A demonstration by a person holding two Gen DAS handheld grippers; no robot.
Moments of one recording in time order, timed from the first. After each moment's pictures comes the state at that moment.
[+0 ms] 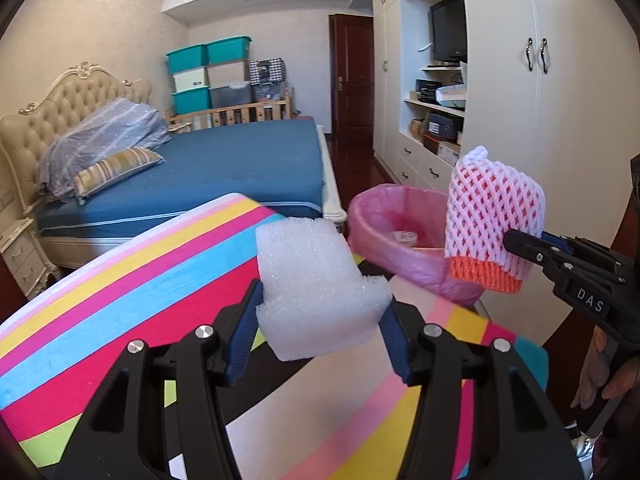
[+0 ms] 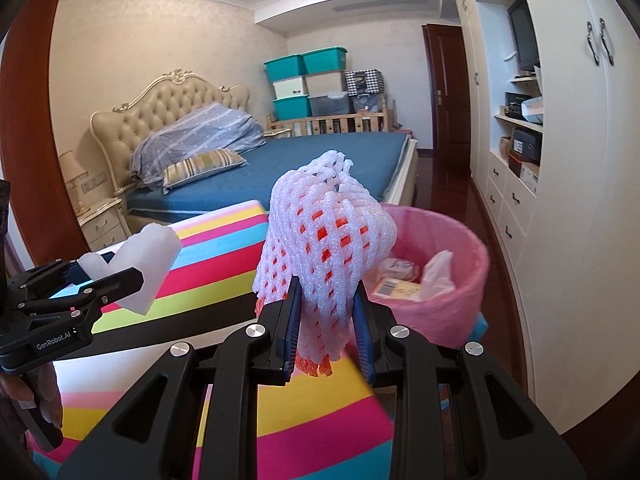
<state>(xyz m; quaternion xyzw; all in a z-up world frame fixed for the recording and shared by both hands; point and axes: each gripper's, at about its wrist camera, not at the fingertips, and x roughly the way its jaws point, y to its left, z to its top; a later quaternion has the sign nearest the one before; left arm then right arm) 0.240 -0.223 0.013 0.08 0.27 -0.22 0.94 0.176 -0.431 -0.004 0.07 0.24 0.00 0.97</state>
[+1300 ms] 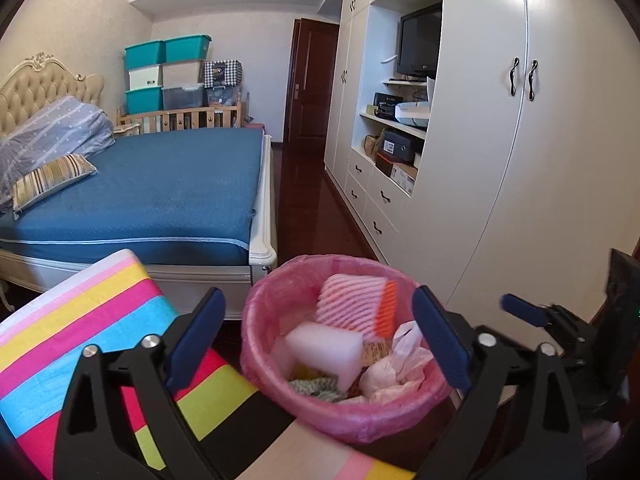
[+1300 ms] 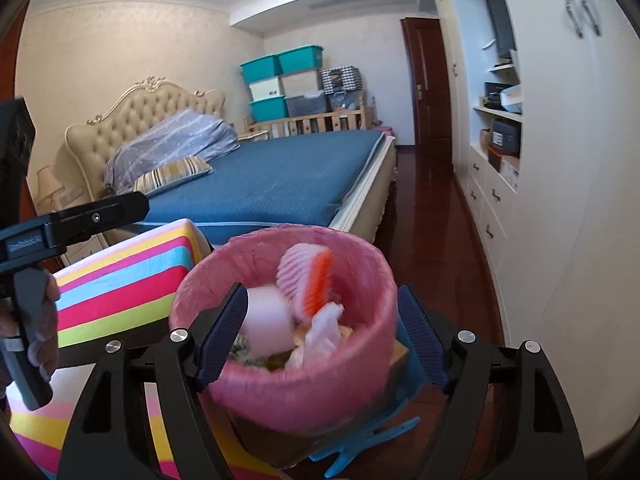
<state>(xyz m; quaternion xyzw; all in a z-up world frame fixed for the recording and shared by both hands) 0.357 -0.366 0.037 0.03 0.26 -0.30 0.92 0.232 -0.555 -0.016 0.08 0.24 -0.02 0.97</state>
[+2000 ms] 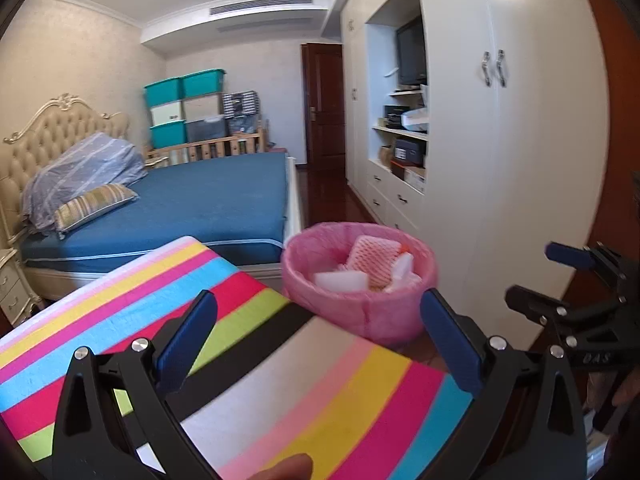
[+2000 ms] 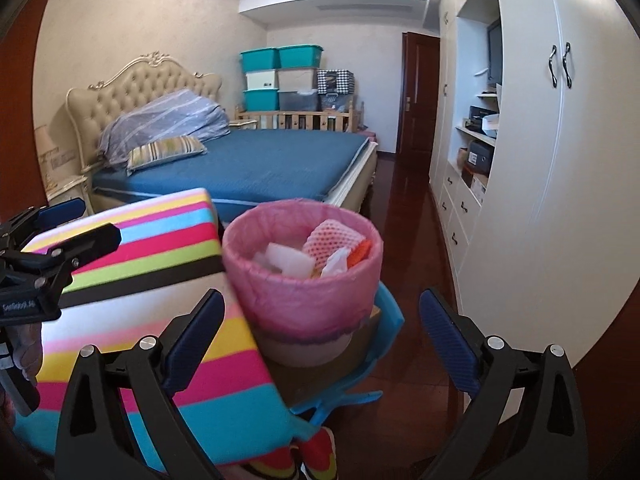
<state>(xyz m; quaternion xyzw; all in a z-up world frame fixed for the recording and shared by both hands) 0.196 -0.287 0.033 0.08 0.20 -0.26 0.94 0.112 -0.486 0.015 0.01 0.25 -0.06 0.97</state>
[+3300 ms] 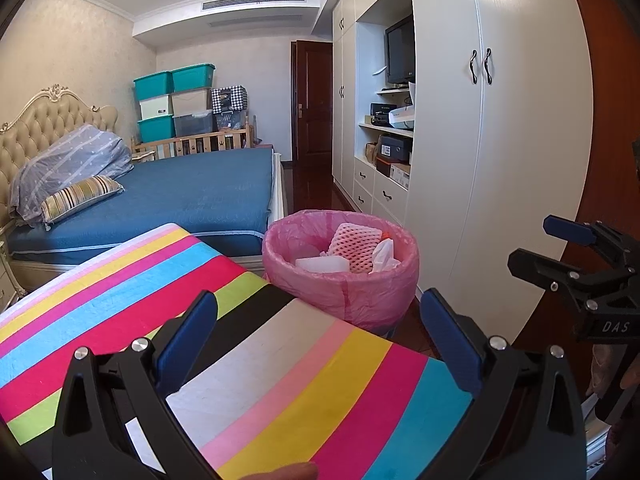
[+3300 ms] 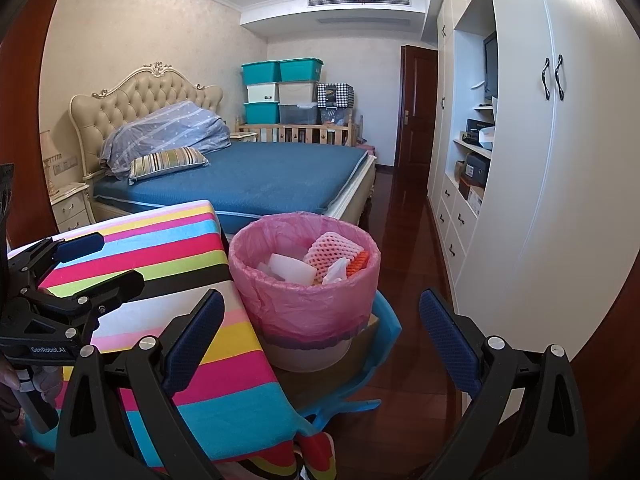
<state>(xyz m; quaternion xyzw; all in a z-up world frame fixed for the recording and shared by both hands) 0.188 -0.288 0.016 0.07 0.21 -0.28 0.93 0.096 -0.482 0.027 0.00 0.23 -0.06 0.97</state>
